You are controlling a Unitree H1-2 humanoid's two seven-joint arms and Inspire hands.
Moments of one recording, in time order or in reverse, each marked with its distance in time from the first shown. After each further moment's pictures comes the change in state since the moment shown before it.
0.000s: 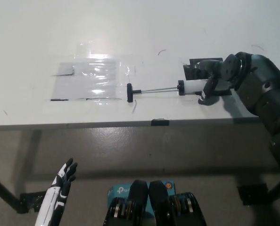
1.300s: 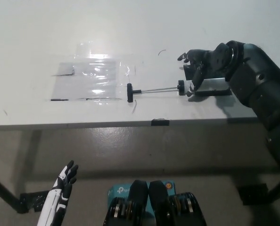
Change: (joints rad) left_arm 0.014 -0.008 -0.007 0.002 0.010 -0.006 0.016; right_arm -0.038 0.011 0.017 -0.059 0.039 0.031 0.058
